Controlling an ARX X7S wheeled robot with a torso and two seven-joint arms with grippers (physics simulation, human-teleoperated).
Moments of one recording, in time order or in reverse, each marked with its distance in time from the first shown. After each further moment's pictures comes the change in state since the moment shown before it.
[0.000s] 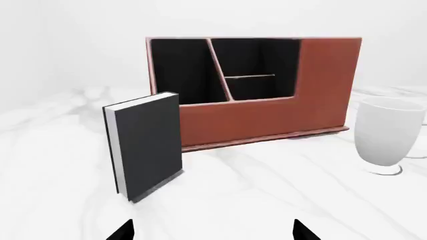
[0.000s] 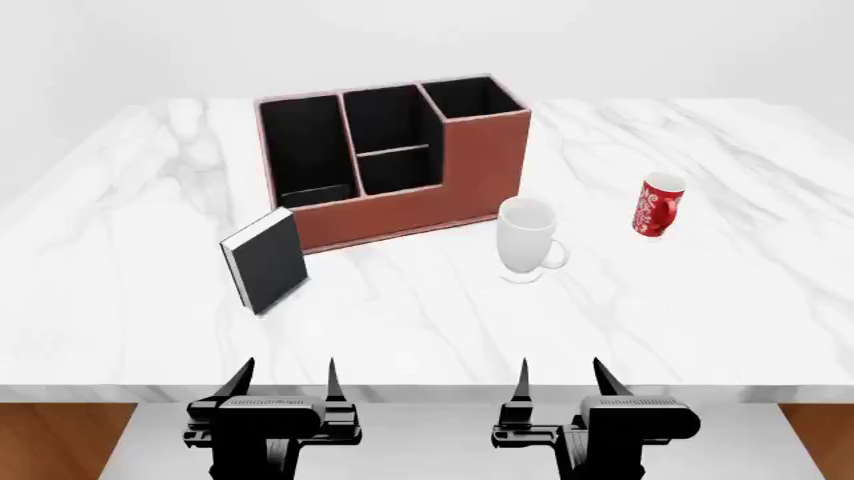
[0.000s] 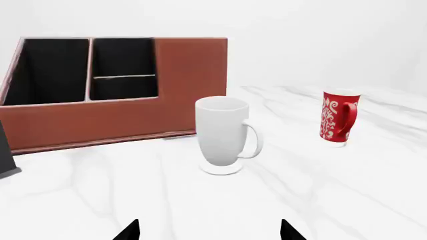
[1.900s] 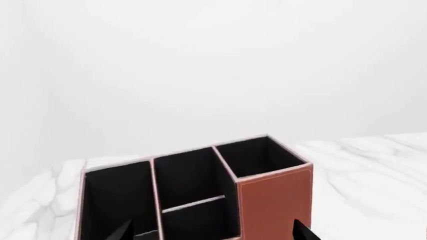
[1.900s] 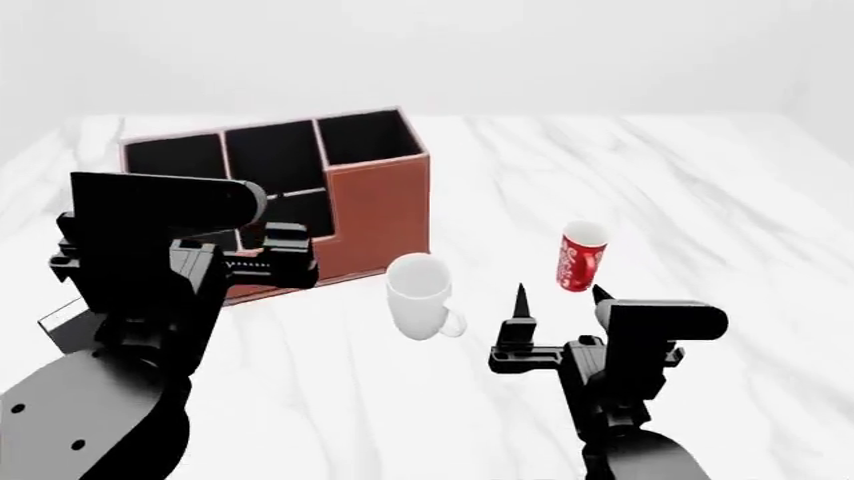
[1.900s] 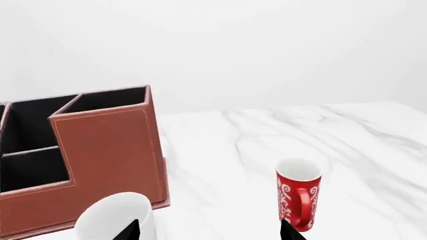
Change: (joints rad) left arm -0.667 -0.227 -0.063 0.883 -0.597 -1.489 -0.443; right arm 0.204 0.141 -0.097 -0.434 0.291 0.612 0.182
